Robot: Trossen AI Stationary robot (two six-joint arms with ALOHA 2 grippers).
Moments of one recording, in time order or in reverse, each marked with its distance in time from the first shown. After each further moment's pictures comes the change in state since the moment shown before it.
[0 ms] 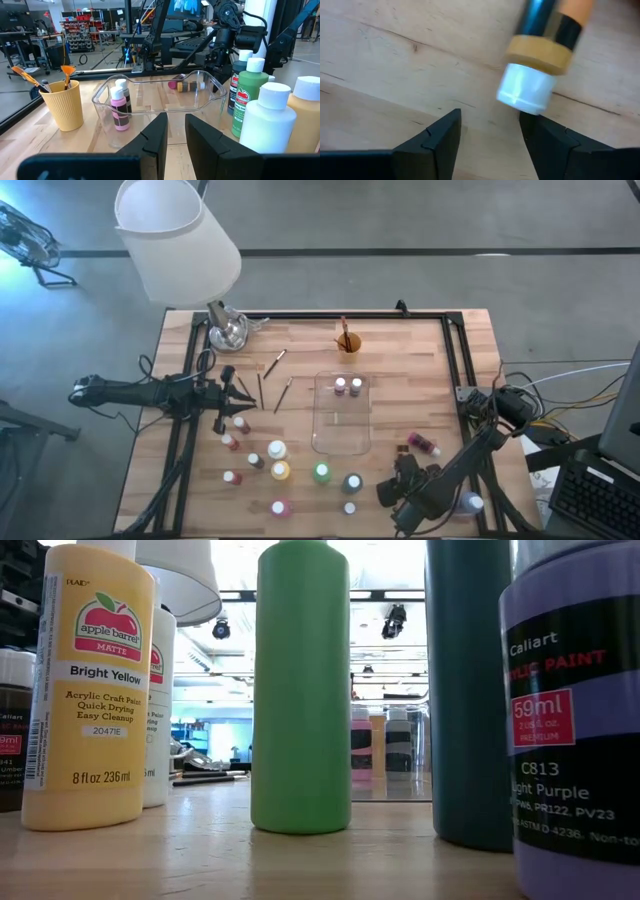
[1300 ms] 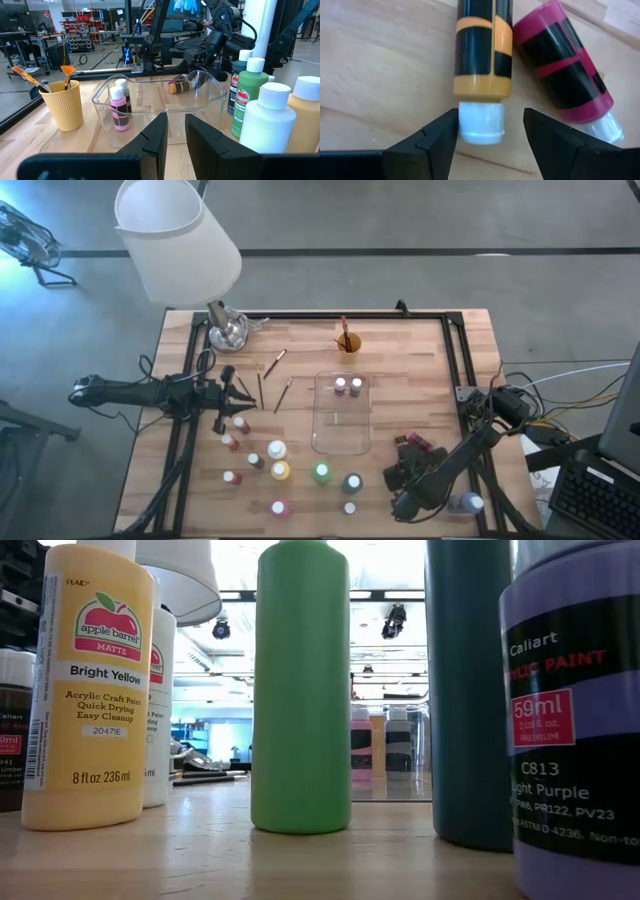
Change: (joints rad) left arm 0.000 0.000 0.000 0.000 0.000 0.000; right arm -0.041 0.002 -0.042 -0.211 0.008 -0.079
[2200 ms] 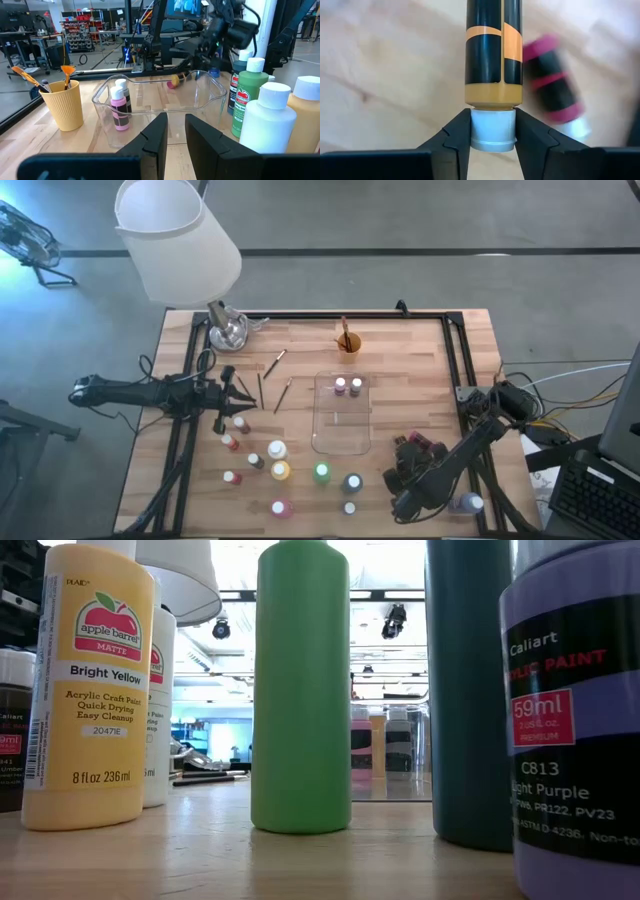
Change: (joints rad) left arm 0.000 0.000 0.000 0.000 0.000 0.000; right arm -0.015 -0.071 0.091 -0.140 0.019 -0.138
